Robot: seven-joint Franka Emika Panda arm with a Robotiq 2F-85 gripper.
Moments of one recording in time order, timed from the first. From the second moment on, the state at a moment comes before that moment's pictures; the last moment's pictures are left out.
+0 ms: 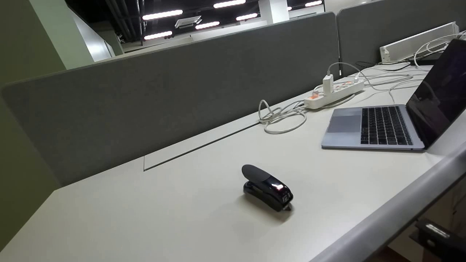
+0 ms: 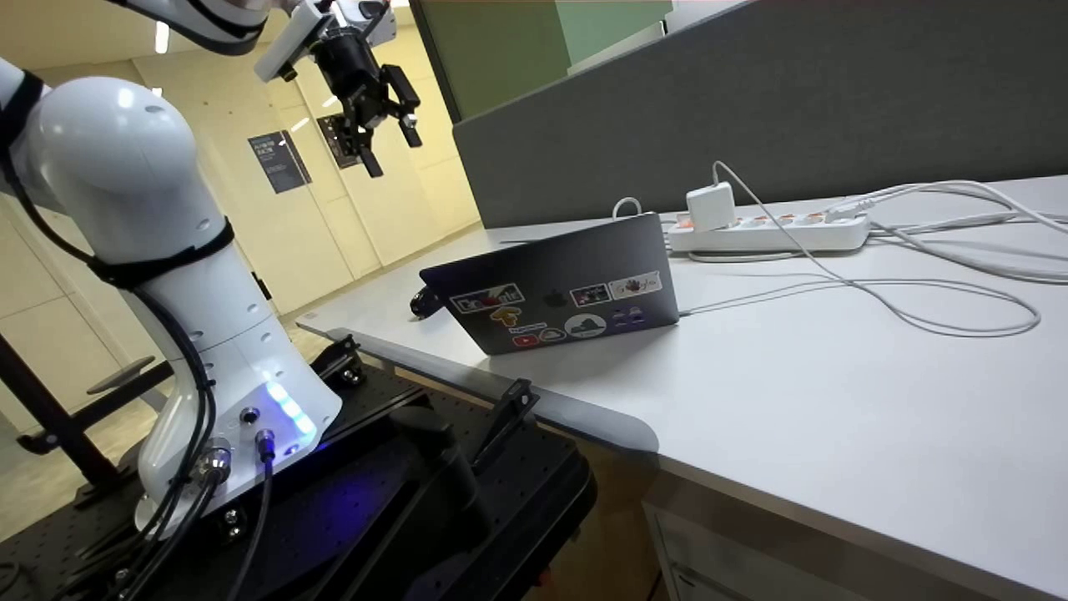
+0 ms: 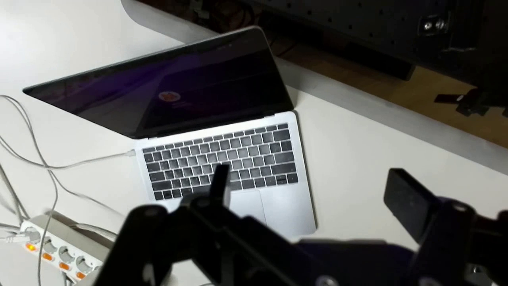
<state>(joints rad) 0.09 -0.77 0.08 -2.78 -0.19 1.93 -0.13</state>
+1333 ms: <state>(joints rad) -0.17 -0.75 -0.31 -2.79 -0.53 2.01 -0.41</state>
